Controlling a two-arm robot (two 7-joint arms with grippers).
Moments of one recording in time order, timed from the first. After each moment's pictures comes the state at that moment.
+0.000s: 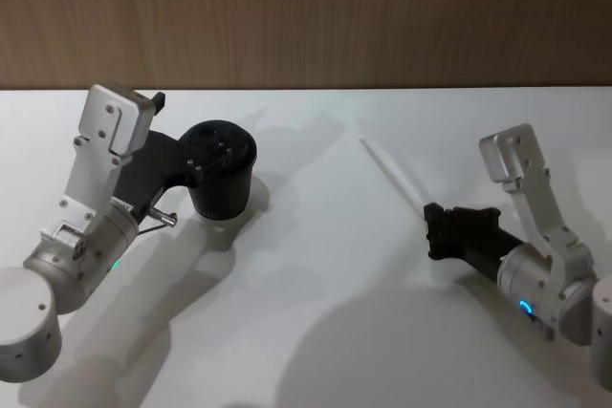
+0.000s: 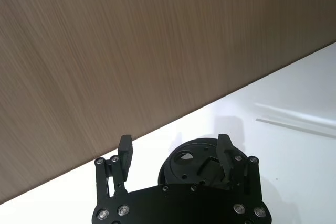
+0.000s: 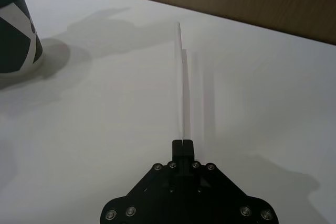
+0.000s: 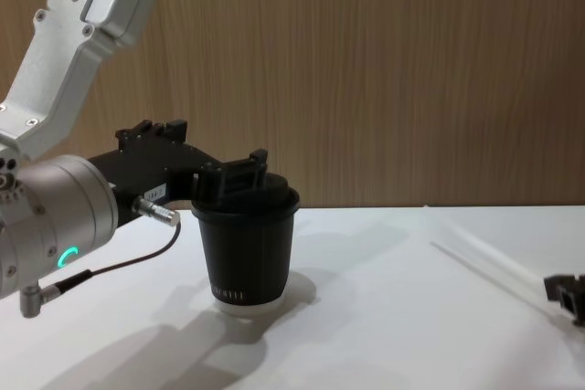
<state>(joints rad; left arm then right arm) -0.24 0.38 0.45 -1.63 -0.20 0.01 -0.01 0.05 0.37 -0.20 -1.72 0.19 0.49 0.21</state>
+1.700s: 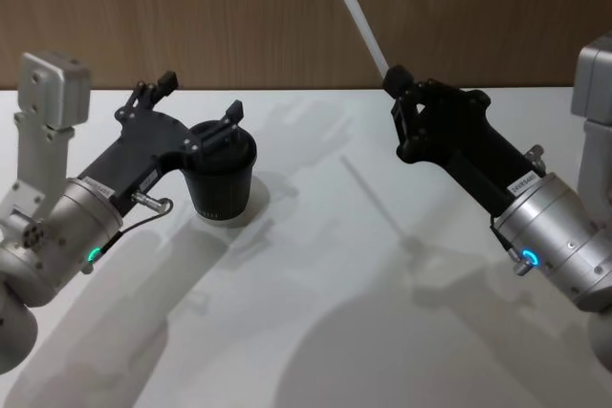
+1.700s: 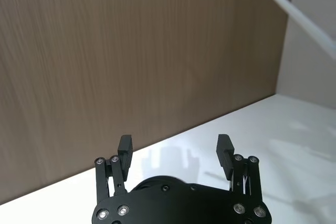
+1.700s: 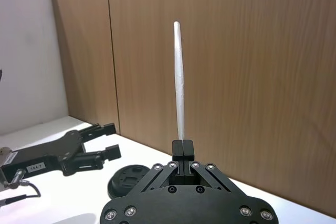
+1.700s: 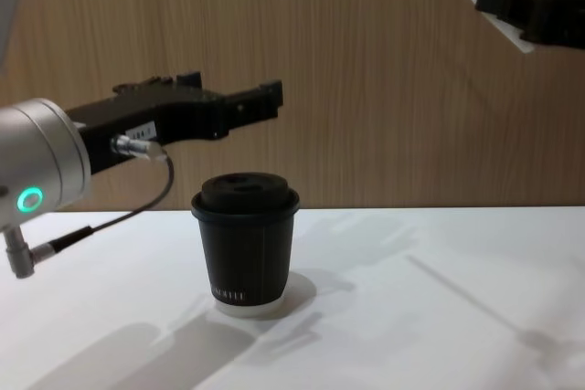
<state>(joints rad) -0.19 0.39 0.36 -1.71 -0.44 -0.02 -0.22 0.01 0.32 -0.17 -1.95 0.38 0.11 0.36</state>
